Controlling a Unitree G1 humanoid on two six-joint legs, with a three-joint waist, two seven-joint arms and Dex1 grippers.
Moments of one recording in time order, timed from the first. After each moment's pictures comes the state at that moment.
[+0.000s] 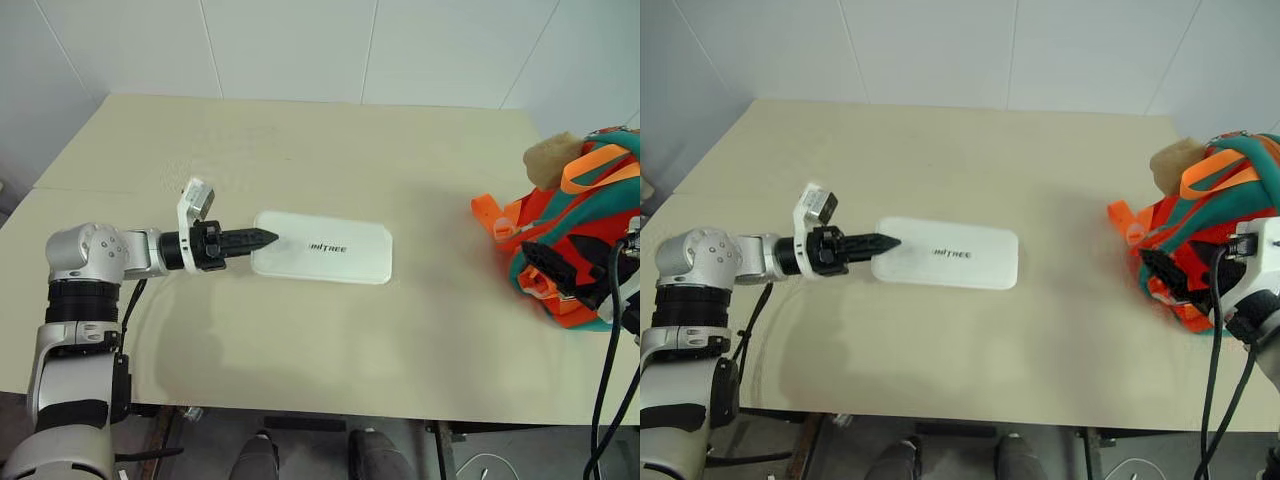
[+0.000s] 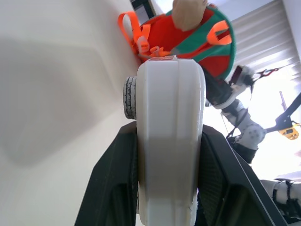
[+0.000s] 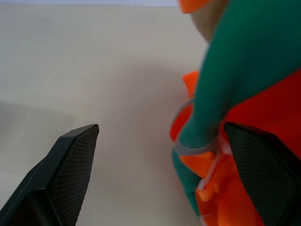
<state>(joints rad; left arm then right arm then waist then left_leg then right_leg) -0.90 0.68 0.15 0.44 -0.81 1.39 -1.00 -0.18 -0.66 -0.72 -0.46 0.66 1.00 0.44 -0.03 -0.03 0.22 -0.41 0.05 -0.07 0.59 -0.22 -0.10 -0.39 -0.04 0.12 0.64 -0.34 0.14</state>
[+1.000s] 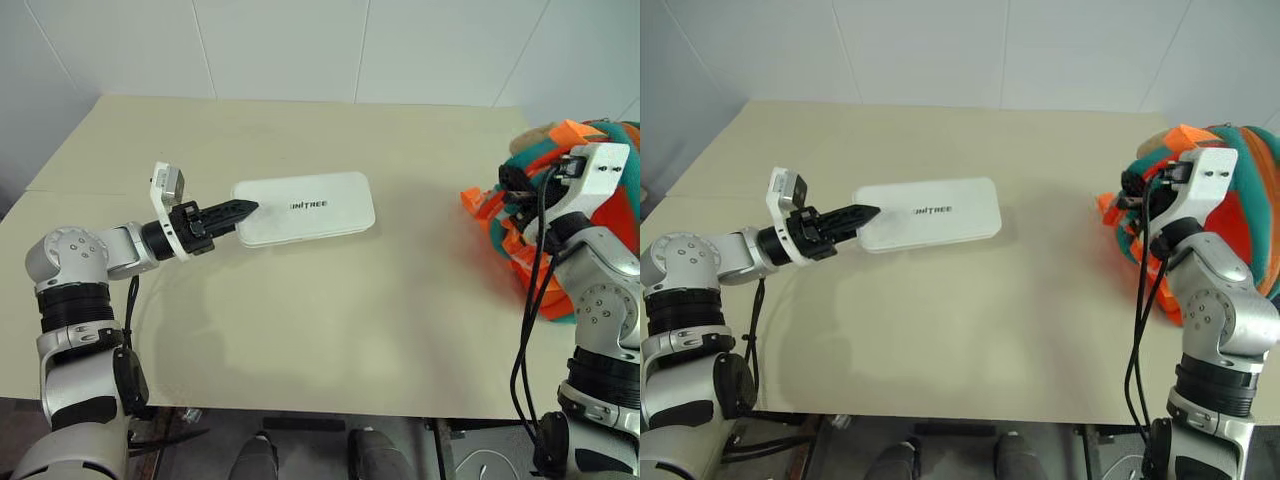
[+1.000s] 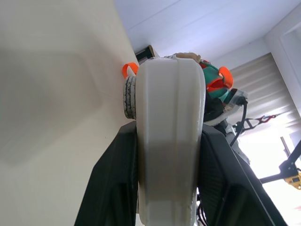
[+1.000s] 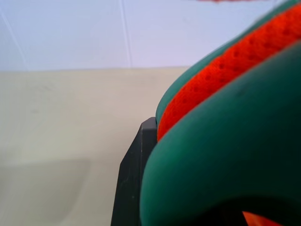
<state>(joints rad) -0.90 0.61 0.43 0.48 -0.83 1.40 -0.77 -0.60 -0.49 -0.41 -0.19 0.58 0.73 0.27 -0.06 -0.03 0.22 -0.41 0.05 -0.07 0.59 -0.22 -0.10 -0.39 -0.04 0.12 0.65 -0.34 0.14</state>
